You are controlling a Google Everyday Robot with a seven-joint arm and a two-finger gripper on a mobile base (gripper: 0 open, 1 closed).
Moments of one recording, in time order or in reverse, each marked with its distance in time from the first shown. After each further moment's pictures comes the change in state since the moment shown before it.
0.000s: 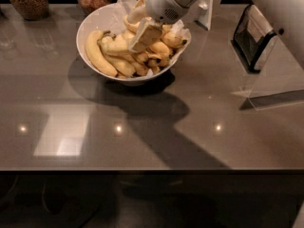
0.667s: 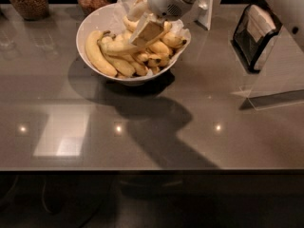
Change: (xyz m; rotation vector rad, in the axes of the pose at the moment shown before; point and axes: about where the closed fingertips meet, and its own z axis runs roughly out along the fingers) arm -0.012 0.005 -0.017 0.022 -0.012 -0.013
